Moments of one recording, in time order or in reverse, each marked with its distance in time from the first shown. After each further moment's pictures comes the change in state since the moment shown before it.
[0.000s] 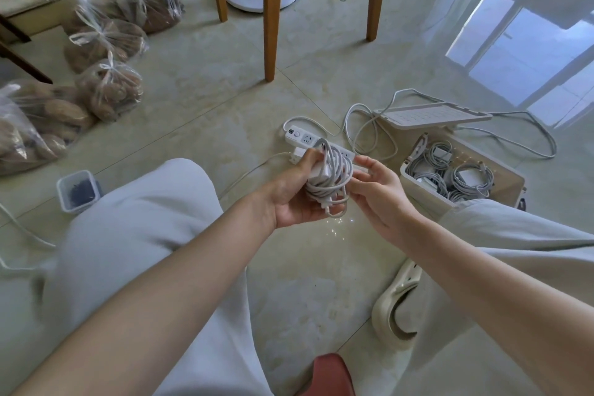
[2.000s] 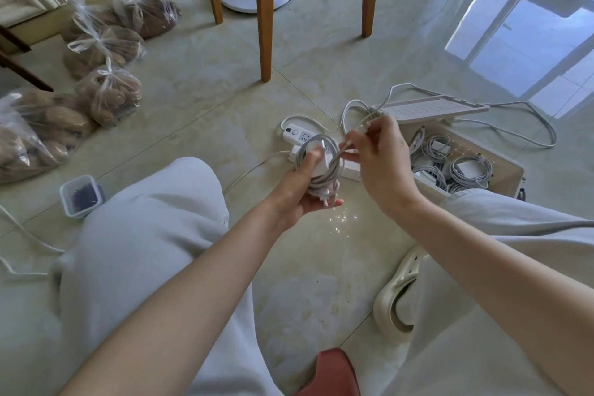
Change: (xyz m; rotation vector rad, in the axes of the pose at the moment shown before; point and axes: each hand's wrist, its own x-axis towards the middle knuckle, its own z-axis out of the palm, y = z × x) left_hand 0.009 -0.019 0.010 0.090 0.195 0.233; right_hand -0.007 -0.032 0.017 -0.508 0.175 -0.458
